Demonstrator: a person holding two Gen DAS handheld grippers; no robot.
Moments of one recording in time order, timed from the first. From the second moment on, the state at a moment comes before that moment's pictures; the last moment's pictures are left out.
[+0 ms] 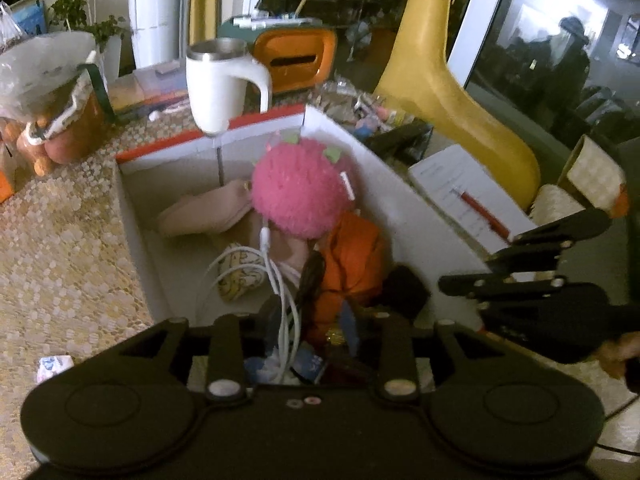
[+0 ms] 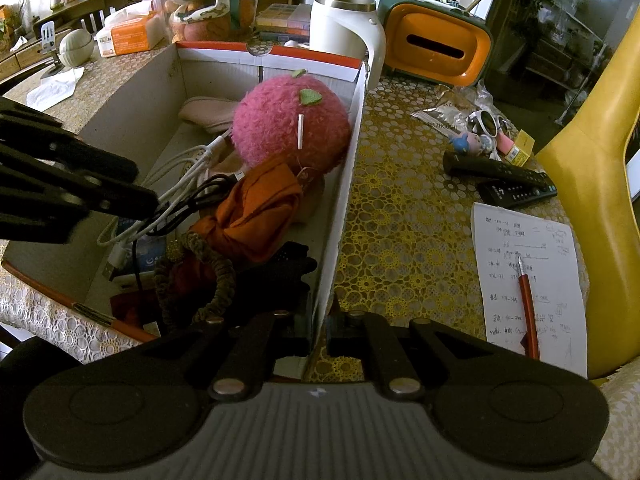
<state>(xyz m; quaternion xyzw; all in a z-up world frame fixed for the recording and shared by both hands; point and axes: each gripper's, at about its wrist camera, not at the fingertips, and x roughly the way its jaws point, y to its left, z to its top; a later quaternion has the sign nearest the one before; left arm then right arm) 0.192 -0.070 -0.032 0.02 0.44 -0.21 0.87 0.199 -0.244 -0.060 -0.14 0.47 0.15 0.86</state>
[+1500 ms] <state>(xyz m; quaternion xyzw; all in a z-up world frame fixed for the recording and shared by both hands) 0.199 0.113 -0.120 -0.08 0.49 0.05 0.86 0.196 -0.244 -0.063 -0.14 0.48 0.15 0.86</state>
